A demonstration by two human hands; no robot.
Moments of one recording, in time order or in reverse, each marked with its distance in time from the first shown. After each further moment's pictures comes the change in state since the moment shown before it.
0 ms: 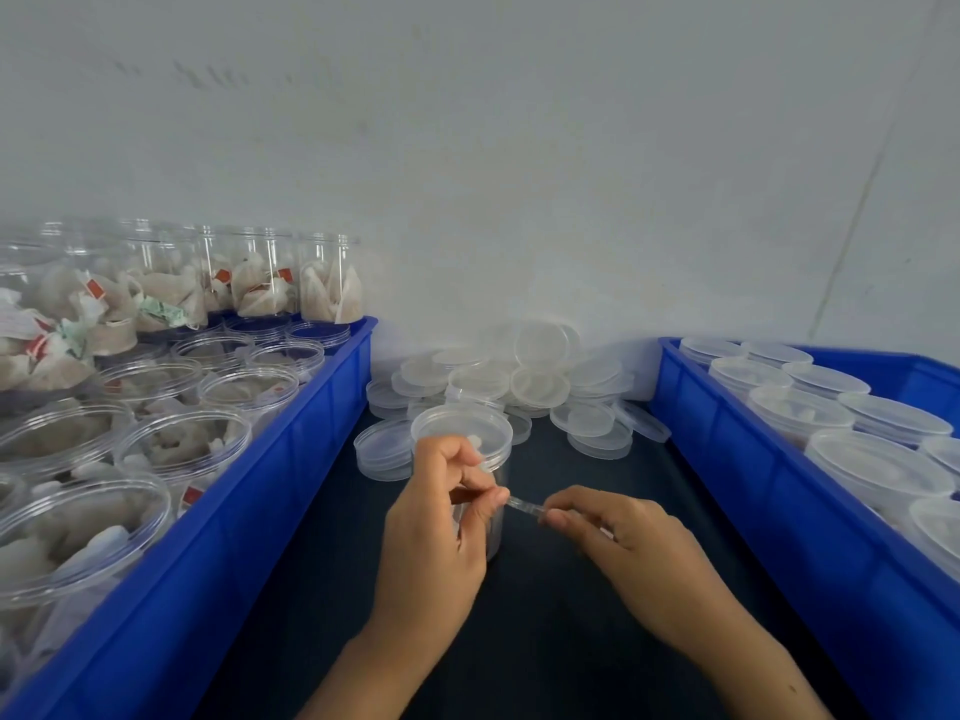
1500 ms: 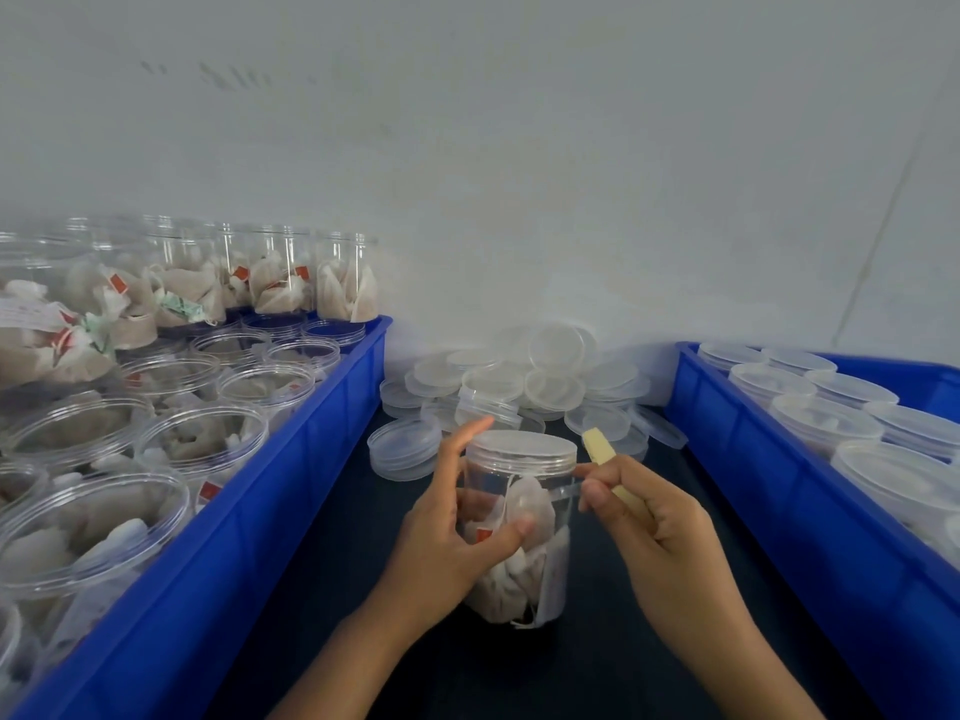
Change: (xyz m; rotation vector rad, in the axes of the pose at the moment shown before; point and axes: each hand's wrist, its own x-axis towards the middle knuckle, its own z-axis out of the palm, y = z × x) left_hand 0.001 -0.039 -0.003 -0.248 -0.400 -0.365; right_hand -0.010 -0.025 0.006 0.482 0.374 -0.146
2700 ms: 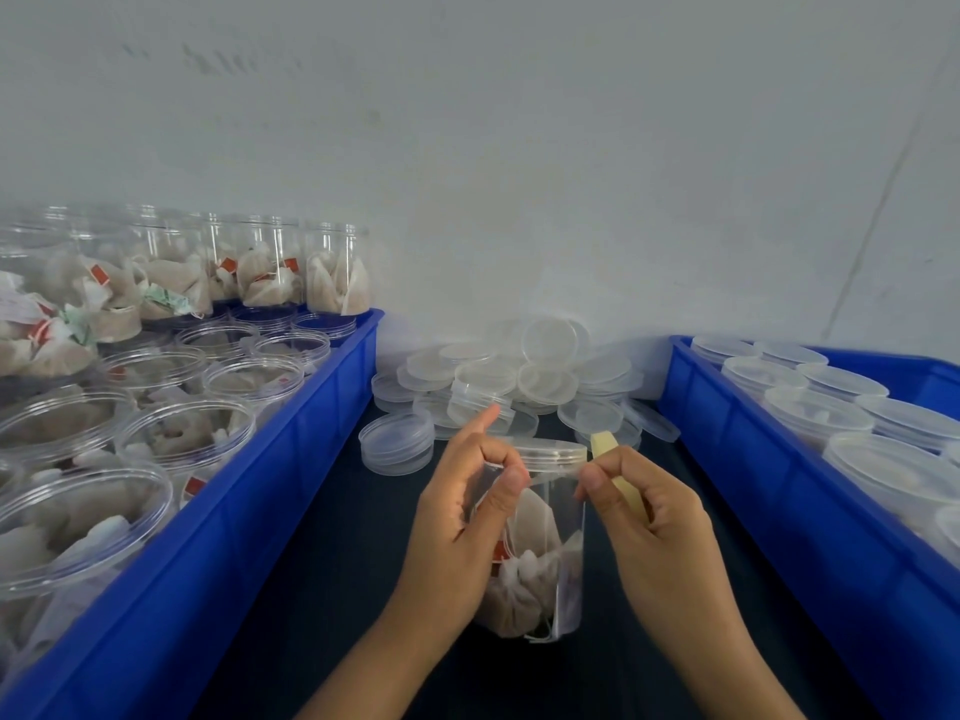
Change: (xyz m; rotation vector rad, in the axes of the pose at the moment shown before) left_hand -0.006 0.036 0.018 -0.146 0.154 0.136; right_hand -0.002 -0.012 0.005 0.021 0.105 0.083
